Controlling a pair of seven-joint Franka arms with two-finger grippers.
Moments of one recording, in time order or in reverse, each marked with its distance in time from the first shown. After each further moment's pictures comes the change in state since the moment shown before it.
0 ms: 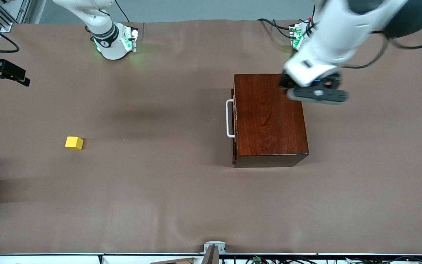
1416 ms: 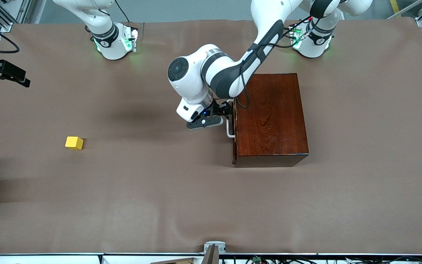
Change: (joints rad) left arm -0.660 0.617 0.360 0.342 0.116 0.127 -0.572; right arm -0.001 0.000 0.001 -0.002 0.006 0.004 0.000
